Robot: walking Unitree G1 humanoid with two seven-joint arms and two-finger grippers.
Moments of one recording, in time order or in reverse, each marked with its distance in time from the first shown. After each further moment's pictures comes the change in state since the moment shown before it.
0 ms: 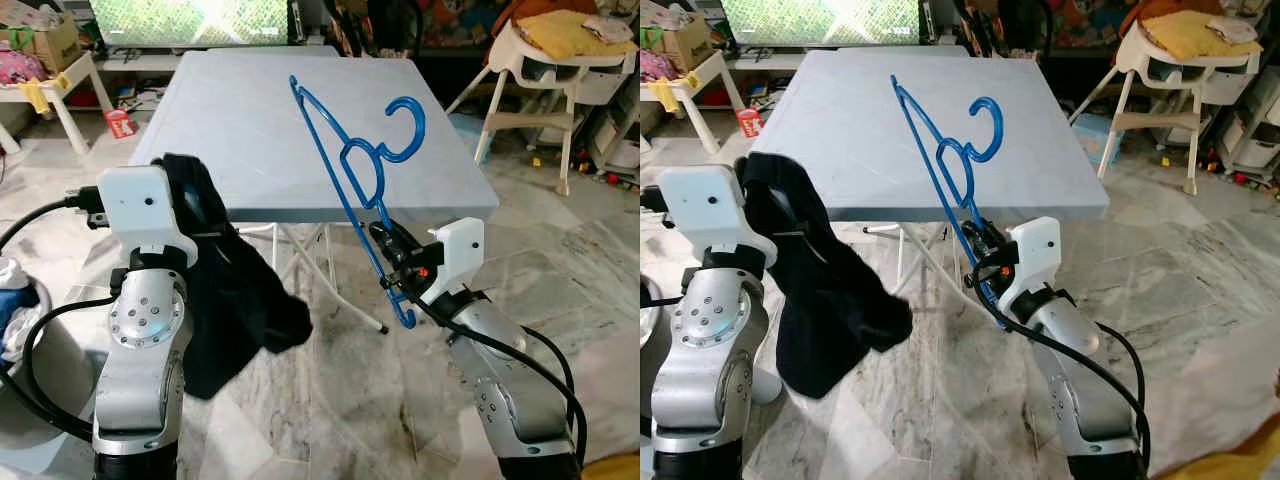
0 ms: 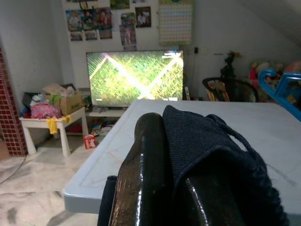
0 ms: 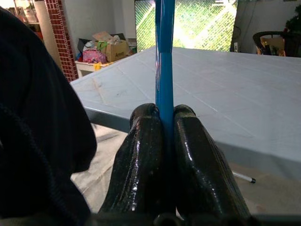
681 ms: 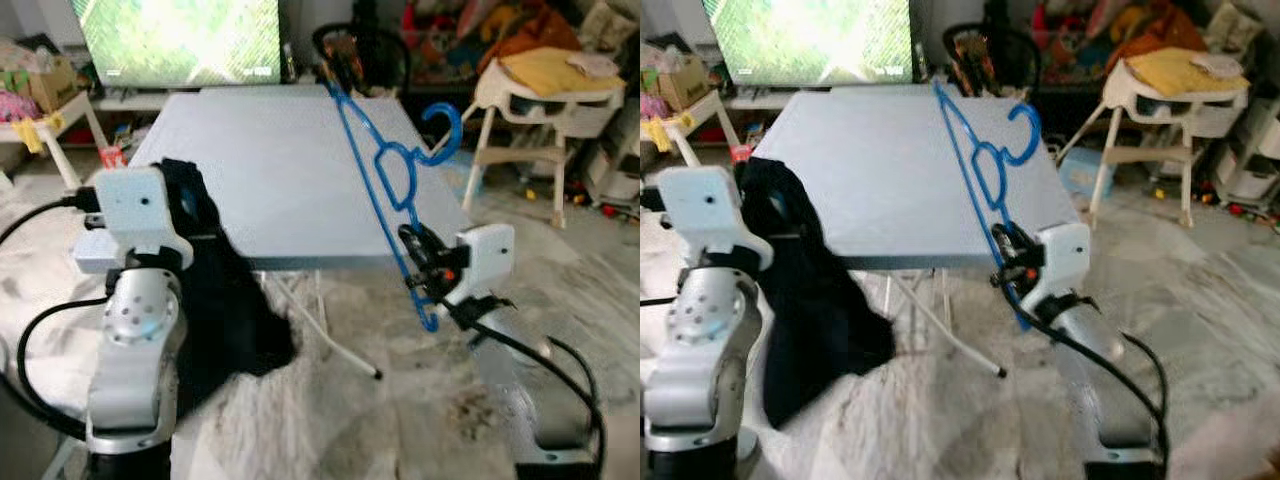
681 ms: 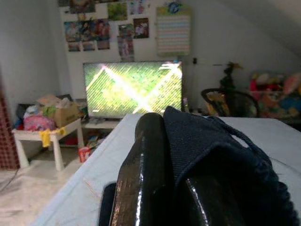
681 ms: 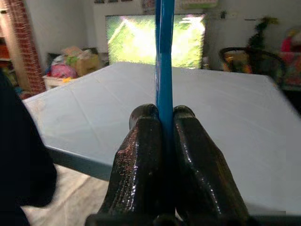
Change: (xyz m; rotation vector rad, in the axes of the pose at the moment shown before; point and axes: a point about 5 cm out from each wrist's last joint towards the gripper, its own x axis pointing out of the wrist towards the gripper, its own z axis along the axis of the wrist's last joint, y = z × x) left arm 0.001 0.010 -0.003 0.016 0.032 0.017; right arm -0.010 -0.011 -0.004 0.017 0.012 -0.073
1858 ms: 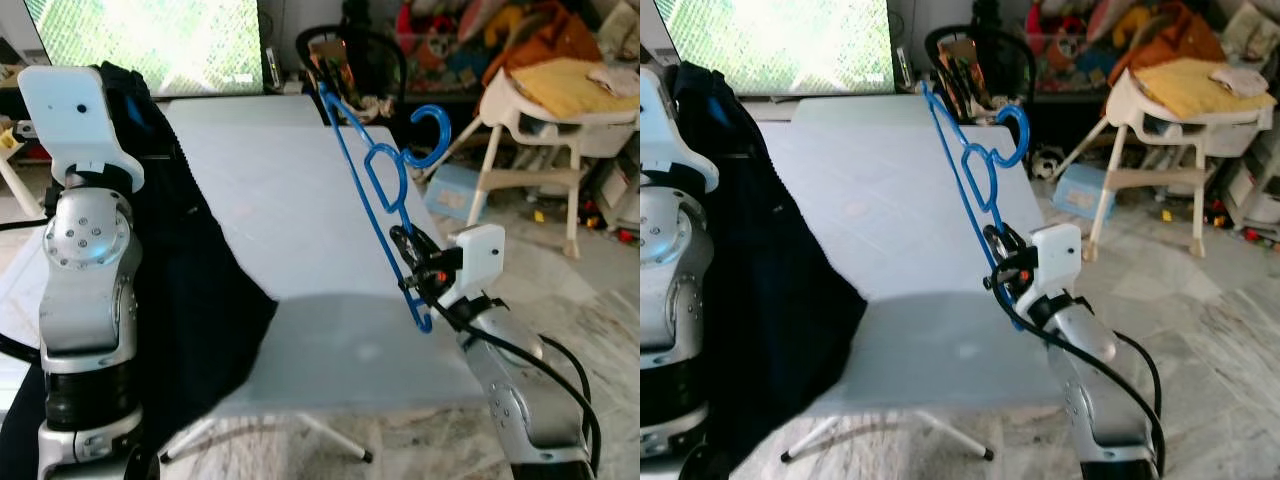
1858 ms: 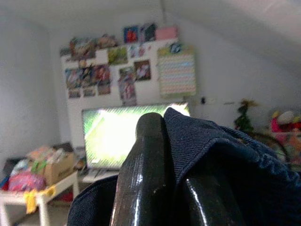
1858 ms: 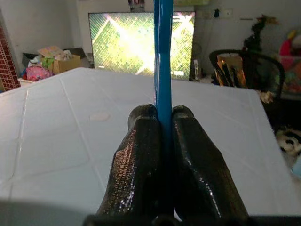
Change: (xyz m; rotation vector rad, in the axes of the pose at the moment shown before) left arm 0.048 0.029 0.055 0.074 -0.207 0.043; right arm 0.002 0.001 -0.002 -0.007 -0.011 0.011
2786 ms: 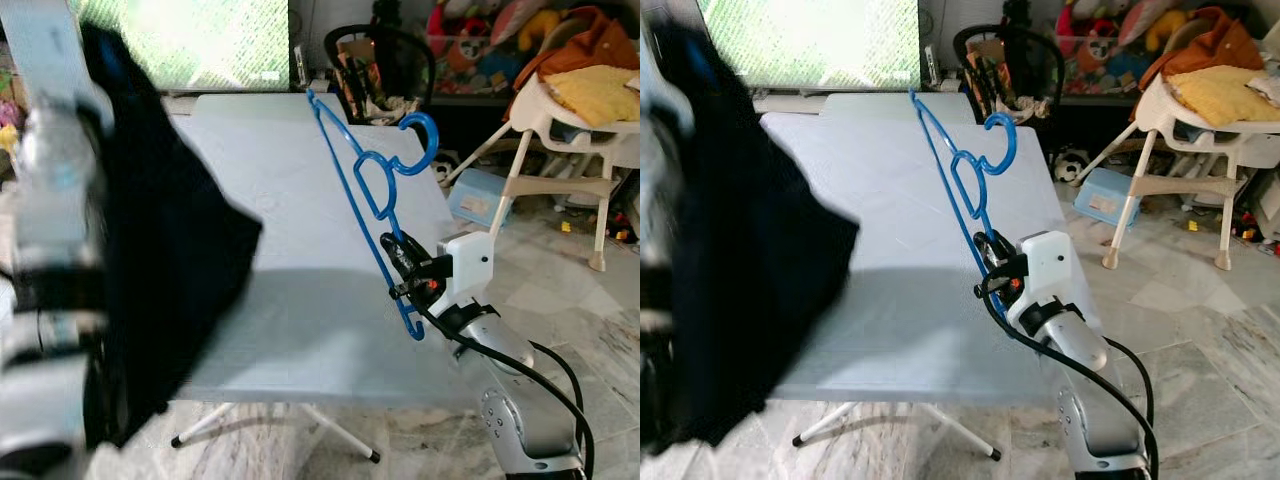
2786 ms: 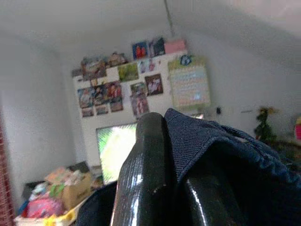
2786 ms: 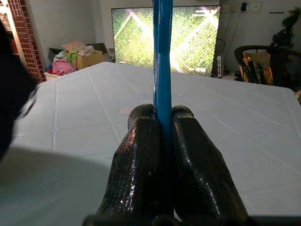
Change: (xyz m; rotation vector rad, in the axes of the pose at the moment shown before) left arm 0.085 0.022 0.008 0.049 -0.086 -0.052; right arm -0.004 0.004 -0.003 -0.004 0.019 0.010
